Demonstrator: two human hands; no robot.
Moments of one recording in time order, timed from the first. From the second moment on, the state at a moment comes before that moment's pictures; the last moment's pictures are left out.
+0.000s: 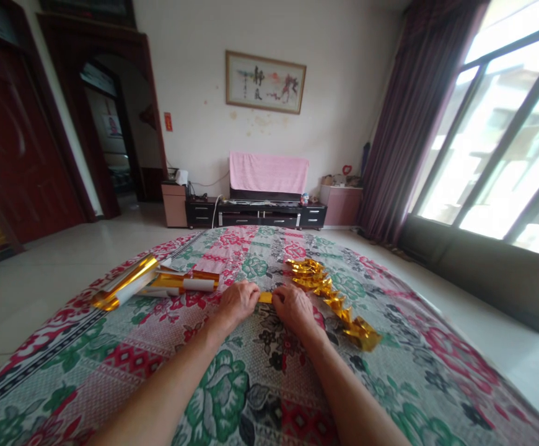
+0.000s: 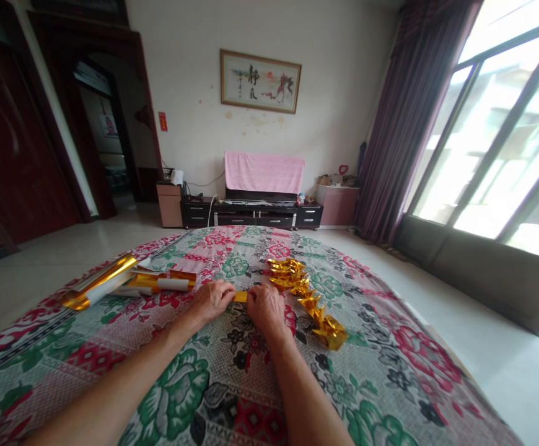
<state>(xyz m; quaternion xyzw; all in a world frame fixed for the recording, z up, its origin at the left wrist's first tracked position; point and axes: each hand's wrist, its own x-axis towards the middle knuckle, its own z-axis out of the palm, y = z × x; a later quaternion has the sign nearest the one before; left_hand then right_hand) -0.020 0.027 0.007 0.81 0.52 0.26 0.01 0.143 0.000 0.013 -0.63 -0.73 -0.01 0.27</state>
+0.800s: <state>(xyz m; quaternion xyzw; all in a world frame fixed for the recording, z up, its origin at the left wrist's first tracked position) -0.036 0.025 0.010 0.88 0.39 0.27 0.03 0.146 -0.007 0.014 -0.57 -0.76 -0.03 0.31</state>
